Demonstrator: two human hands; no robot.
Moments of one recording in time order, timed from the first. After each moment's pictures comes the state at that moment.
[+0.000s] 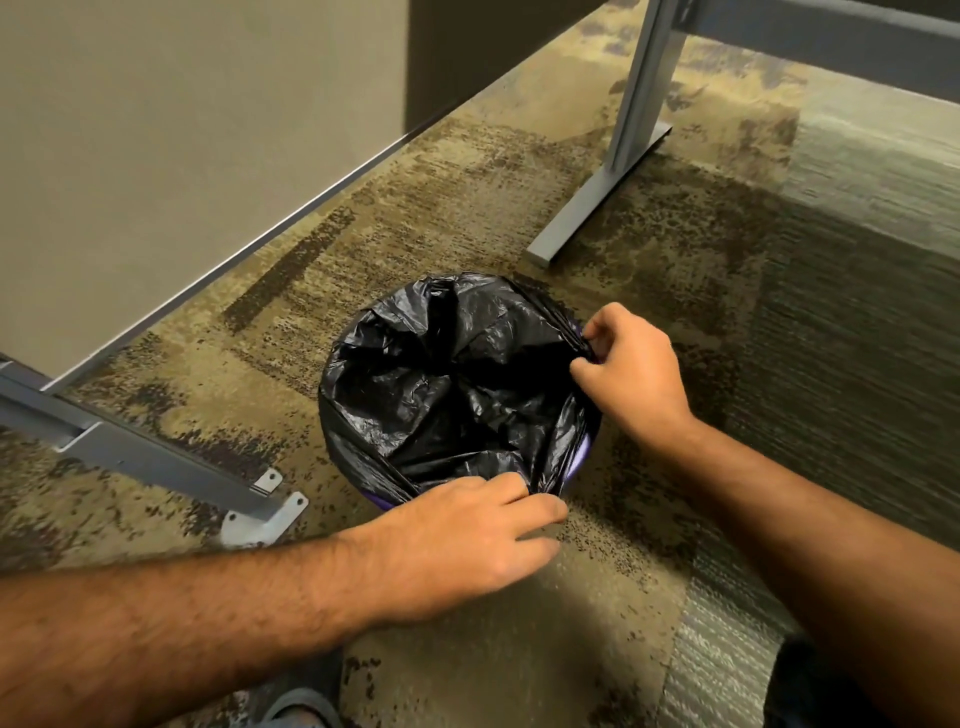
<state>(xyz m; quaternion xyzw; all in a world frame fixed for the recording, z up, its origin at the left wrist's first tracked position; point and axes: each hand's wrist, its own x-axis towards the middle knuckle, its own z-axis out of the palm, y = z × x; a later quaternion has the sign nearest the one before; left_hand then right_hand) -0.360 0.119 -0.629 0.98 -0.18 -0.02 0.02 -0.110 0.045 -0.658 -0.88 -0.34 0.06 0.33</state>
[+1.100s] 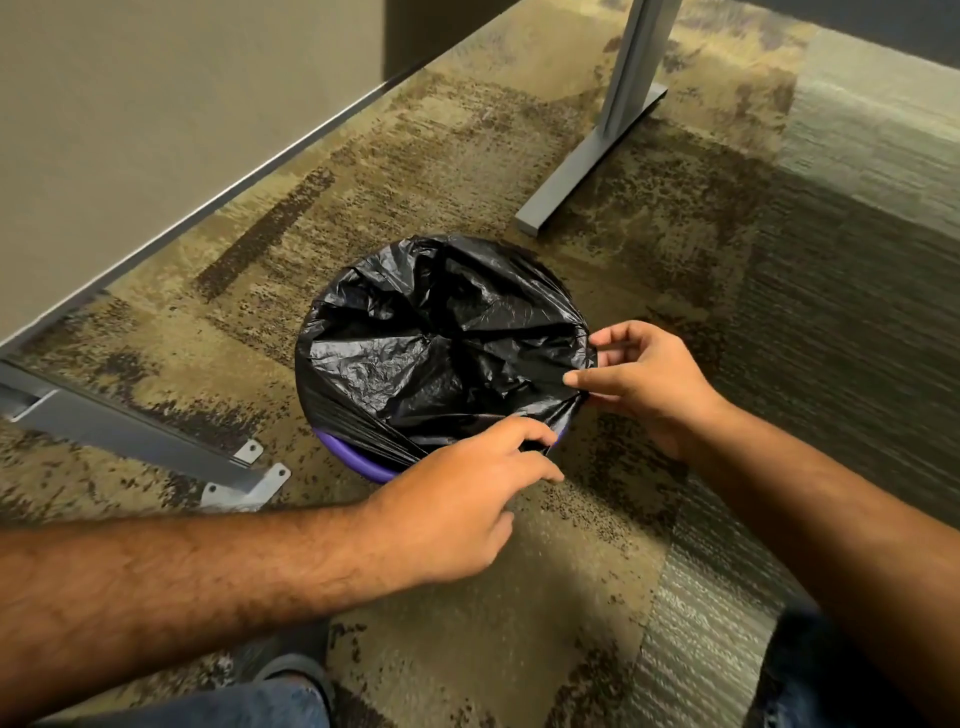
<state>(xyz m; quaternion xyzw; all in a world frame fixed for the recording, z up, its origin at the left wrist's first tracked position) -0.348 0.106 -0.630 0.95 0.04 -0.03 0.32 -0.120 0.006 -0.652 -0.74 -0.12 0.38 0.54</state>
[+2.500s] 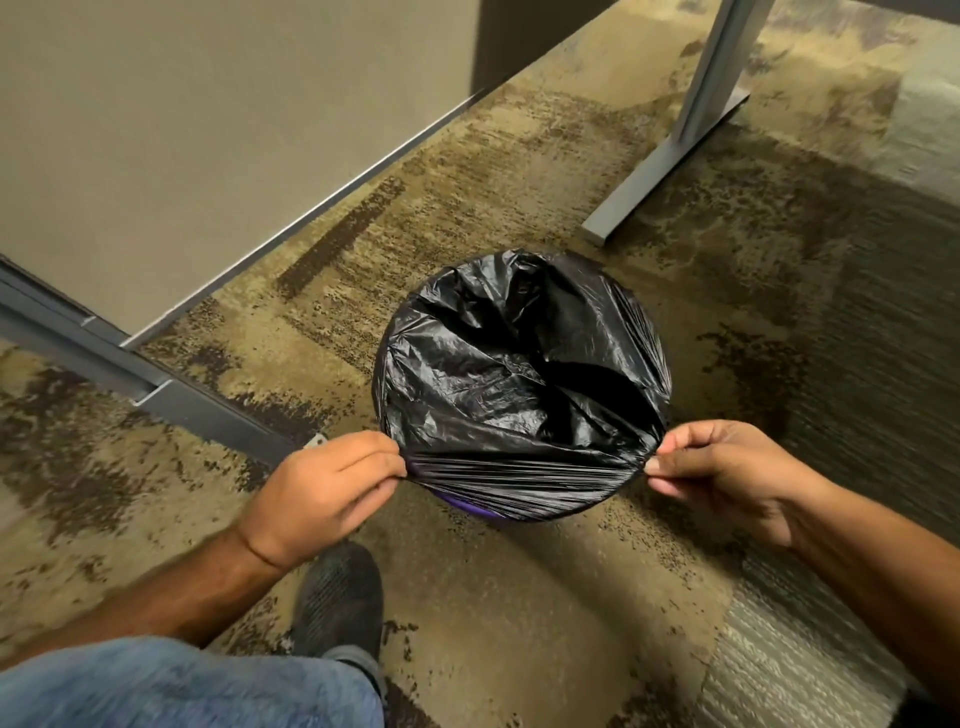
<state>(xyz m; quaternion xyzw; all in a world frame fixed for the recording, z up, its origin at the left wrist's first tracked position) -0.475 0.217 -0.675 0.97 0.07 0.17 0.13 -0.137 -0.028 -0.677 -0.65 -0.01 0.55 0.52</state>
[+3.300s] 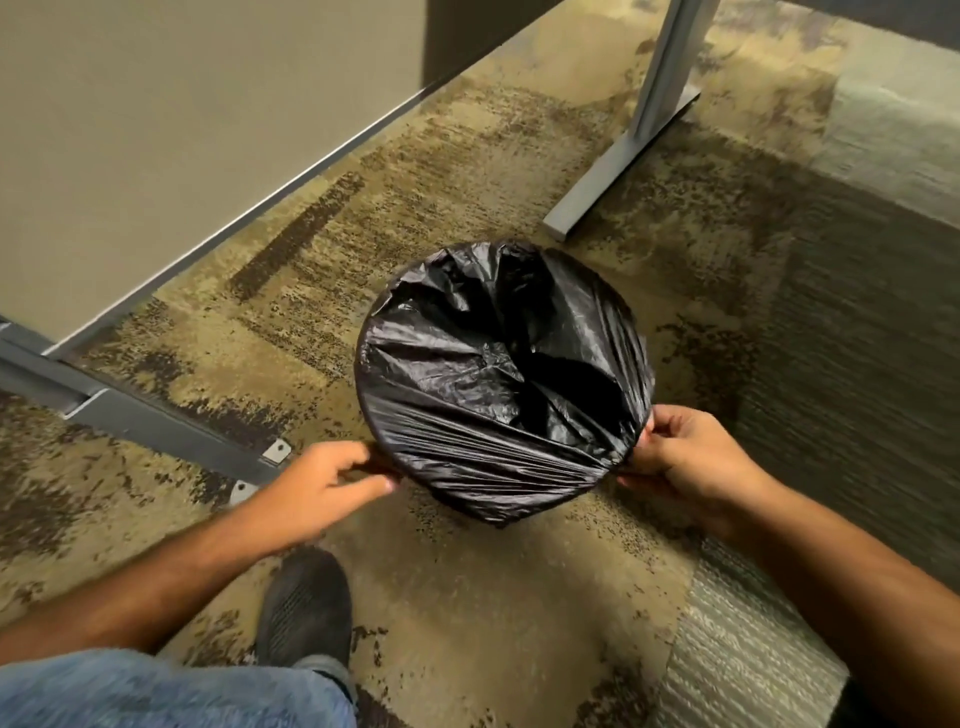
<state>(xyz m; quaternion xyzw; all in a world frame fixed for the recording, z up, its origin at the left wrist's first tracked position) -0.452 0.228 -0.723 0.82 0.29 -0.04 0.50 -0.150 -0.033 -0.673 -0.74 -0.07 0.45 0.49</state>
